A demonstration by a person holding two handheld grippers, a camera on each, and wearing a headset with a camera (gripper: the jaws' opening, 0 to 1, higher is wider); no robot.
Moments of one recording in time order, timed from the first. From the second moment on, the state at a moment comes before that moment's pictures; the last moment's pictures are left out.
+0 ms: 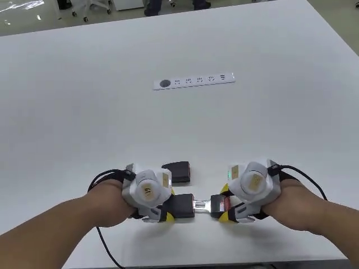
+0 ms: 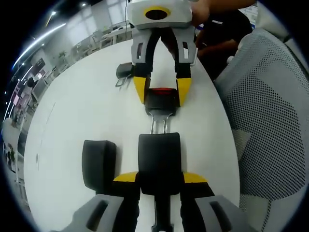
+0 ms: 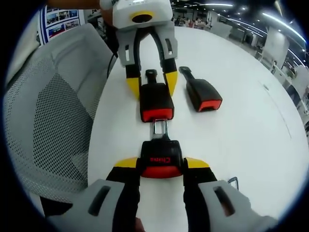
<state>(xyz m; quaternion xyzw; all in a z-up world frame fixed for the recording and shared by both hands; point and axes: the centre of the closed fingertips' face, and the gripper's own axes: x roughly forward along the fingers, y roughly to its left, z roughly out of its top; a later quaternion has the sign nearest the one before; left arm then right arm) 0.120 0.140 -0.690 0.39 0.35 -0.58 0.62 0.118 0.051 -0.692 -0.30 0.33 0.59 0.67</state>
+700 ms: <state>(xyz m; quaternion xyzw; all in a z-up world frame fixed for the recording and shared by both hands) 0.117 0.136 -0.689 0.40 0.36 -0.60 0.60 0.117 0.064 -0.687 -0.29 0.33 0.60 0.67</state>
